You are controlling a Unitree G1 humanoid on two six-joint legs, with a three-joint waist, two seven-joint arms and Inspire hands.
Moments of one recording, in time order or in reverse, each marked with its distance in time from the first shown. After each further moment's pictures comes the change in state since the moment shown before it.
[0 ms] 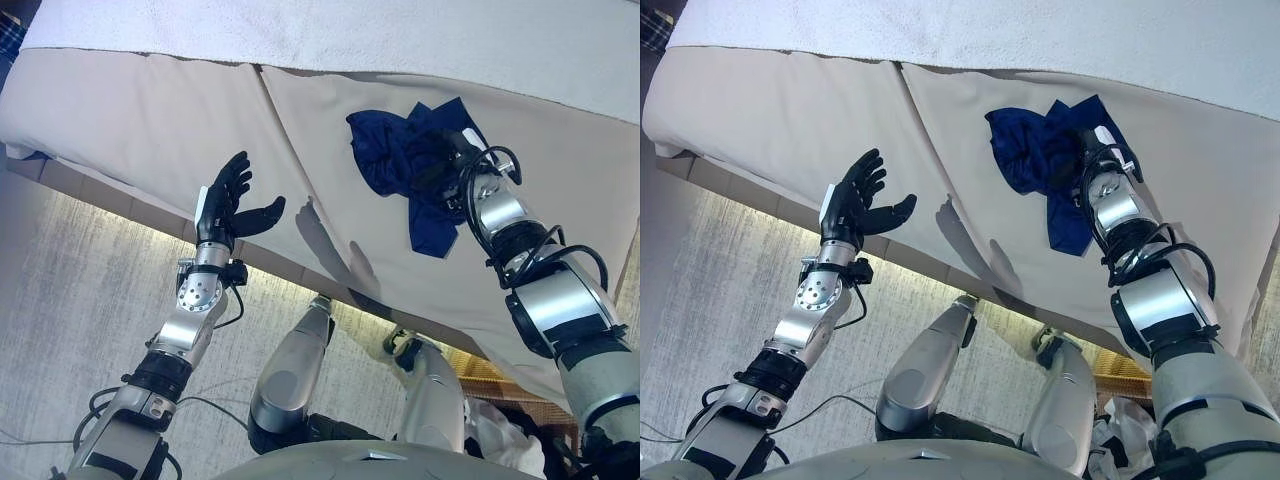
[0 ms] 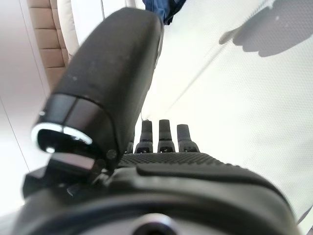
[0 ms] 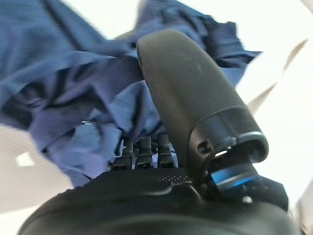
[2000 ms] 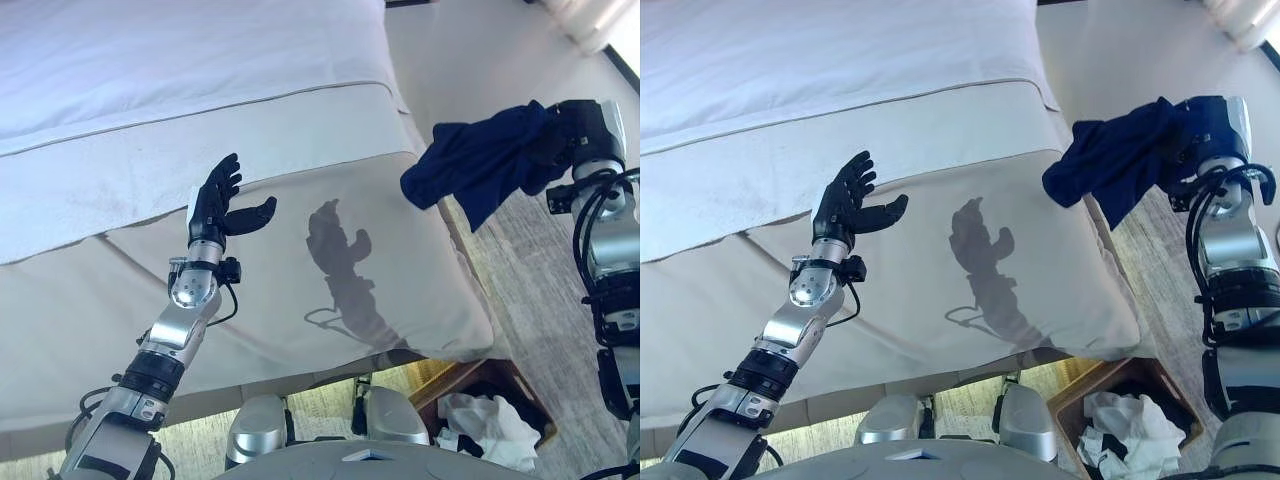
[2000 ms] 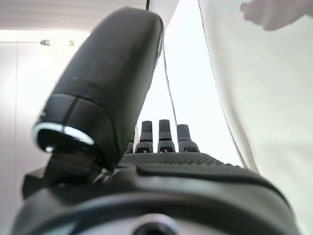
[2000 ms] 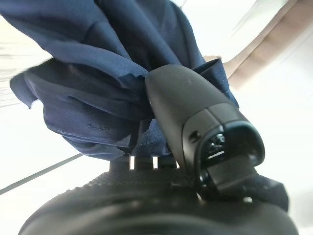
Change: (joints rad) left arm 0.020 0.025 0.054 -0.055 0.006 0.130 0.039; right arm 0.469 -0.336 -0.441 -0.565 0.090 -0.067 -0.095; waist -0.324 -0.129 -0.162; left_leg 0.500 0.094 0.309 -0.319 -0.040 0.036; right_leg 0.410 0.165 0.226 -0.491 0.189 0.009
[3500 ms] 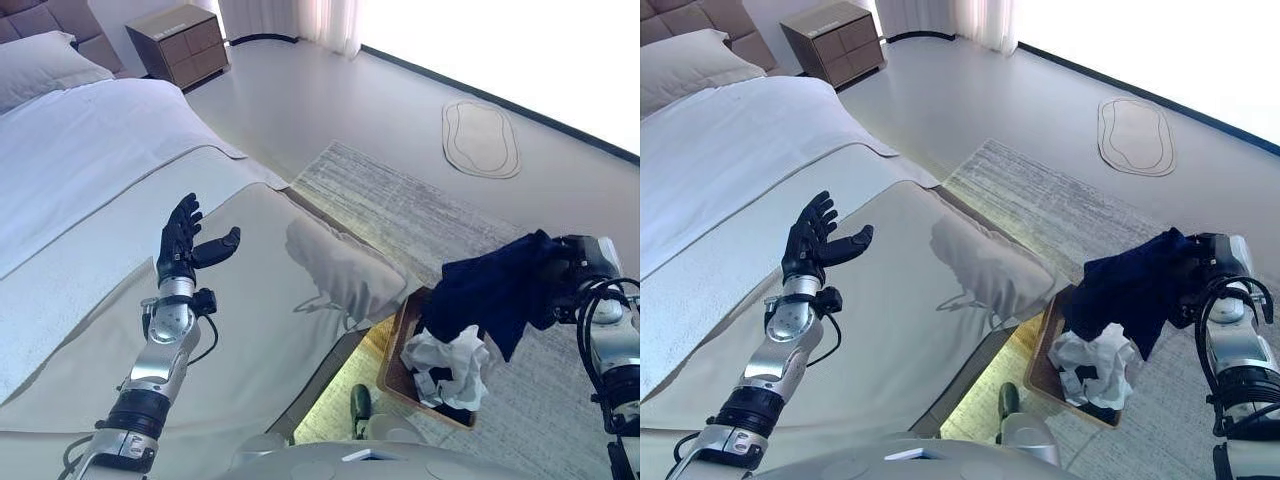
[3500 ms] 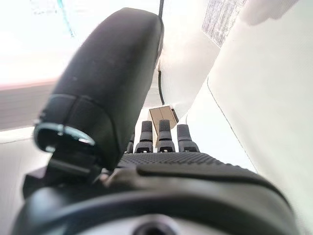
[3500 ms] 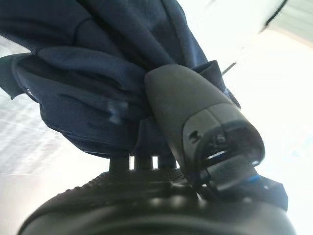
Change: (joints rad) left arm 0.171 -0.026 0.117 0.027 0.038 -0.017 0.037; right arm 0.397 0.063 -0.053 0.092 0.027 0.007 -0.015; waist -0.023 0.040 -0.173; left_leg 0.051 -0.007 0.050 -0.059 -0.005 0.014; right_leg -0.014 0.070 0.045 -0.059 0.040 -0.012
